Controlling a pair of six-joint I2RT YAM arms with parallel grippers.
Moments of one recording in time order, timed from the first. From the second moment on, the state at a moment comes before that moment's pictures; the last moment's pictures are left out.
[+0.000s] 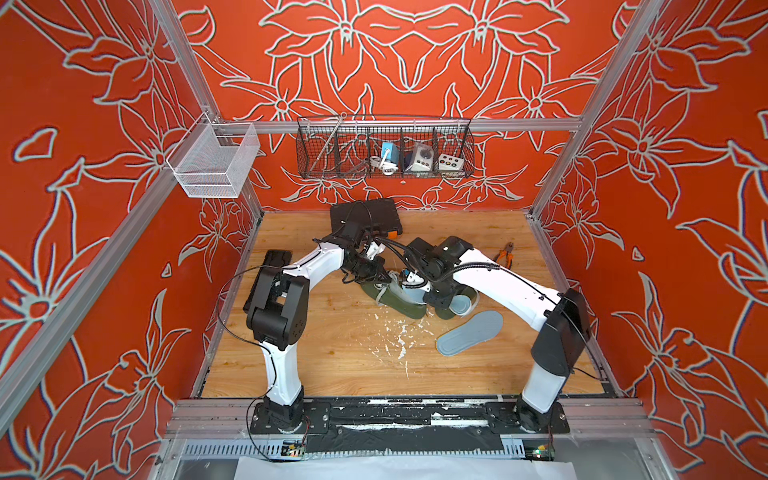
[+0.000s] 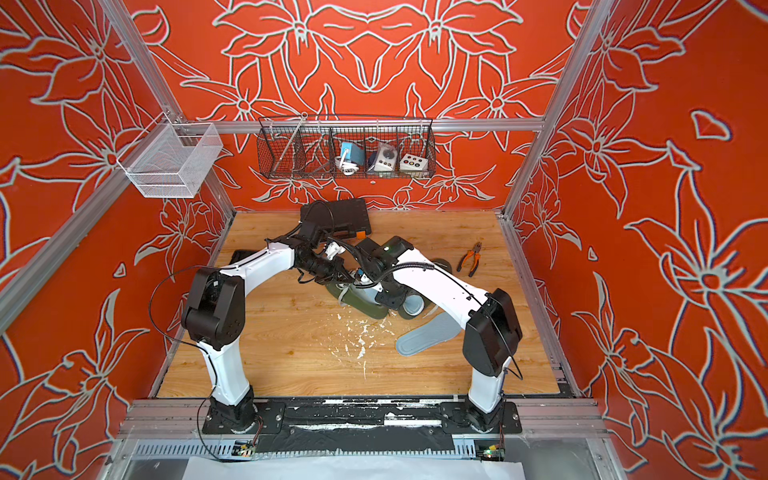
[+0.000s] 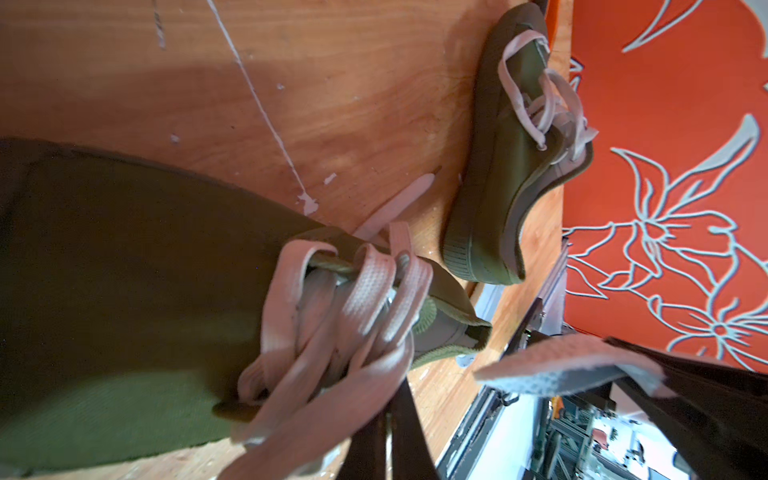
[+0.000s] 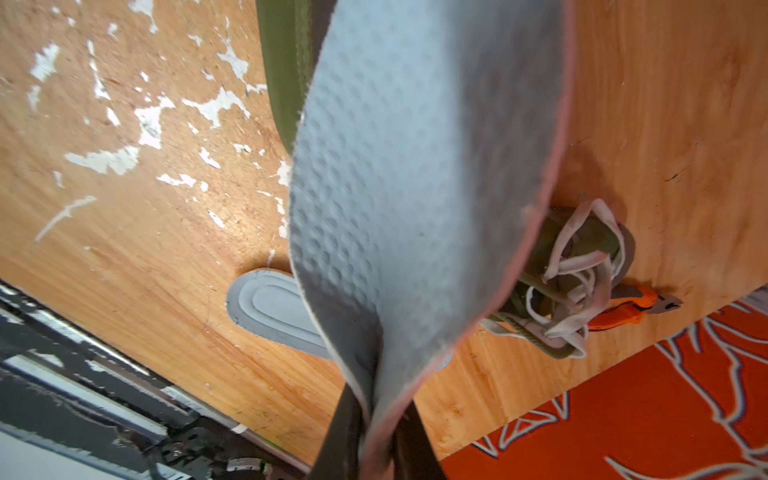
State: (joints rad) left arm -0.28 1.91 1.41 -0.67 0.77 -0.28; right arm 0.81 1.79 1.64 -1.38 0.23 -0.34
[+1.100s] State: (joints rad) left arm -0.25 1.83 1.21 -0.45 0.91 -0.44; right arm 0.86 1.98 1.75 -1.39 0.27 -0.40
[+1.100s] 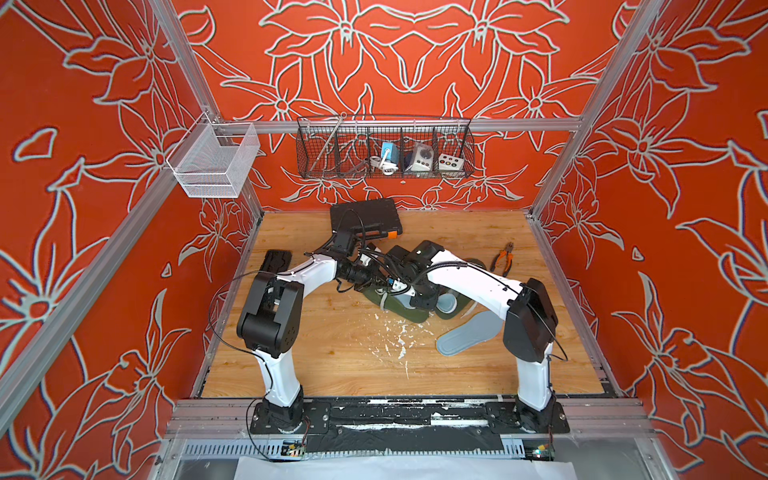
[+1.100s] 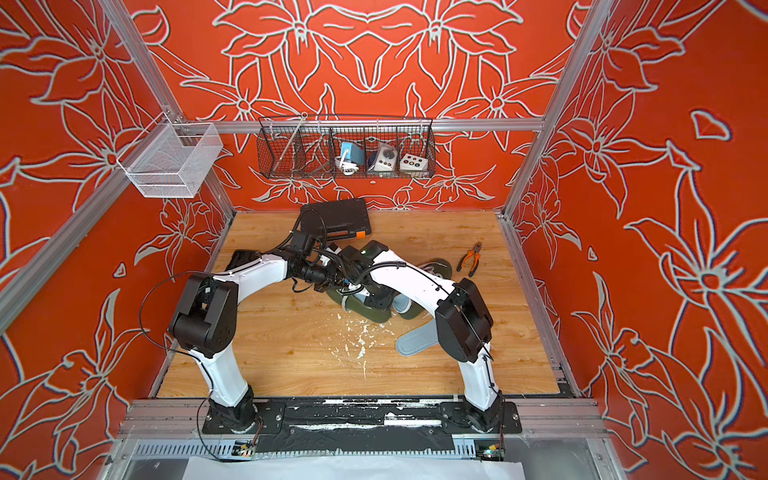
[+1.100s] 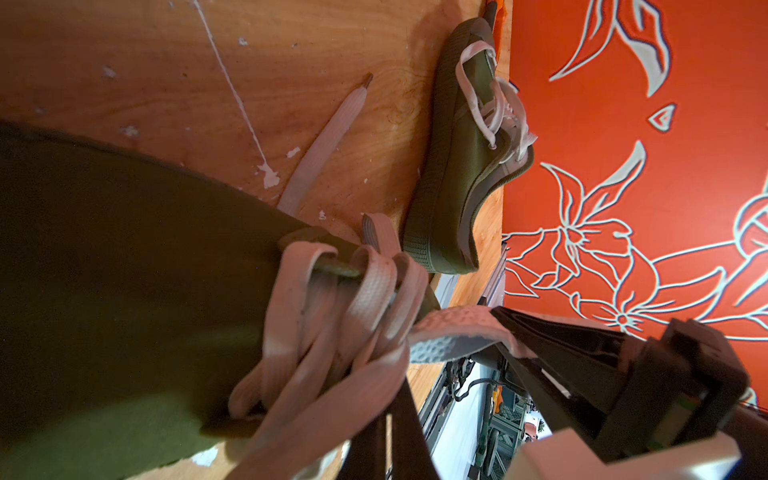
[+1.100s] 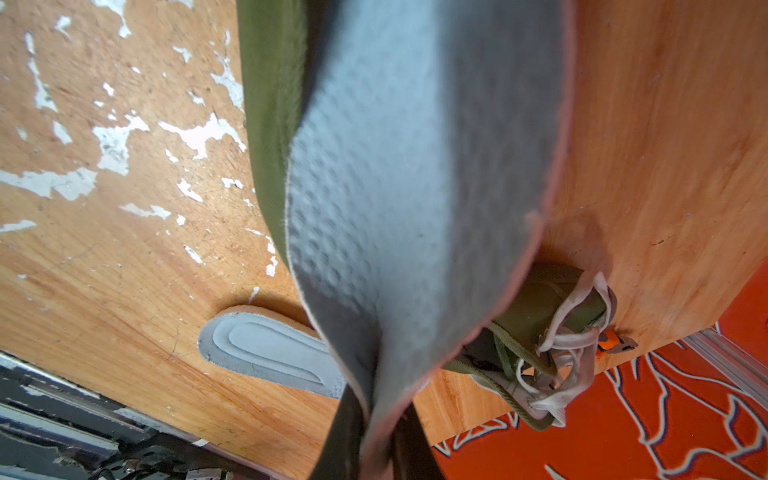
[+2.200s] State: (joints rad) left arm -0.25 1.79 1.11 -0.28 0.96 -0.57; right arm 0.88 2.07 1.84 -1.47 0.28 -0.27
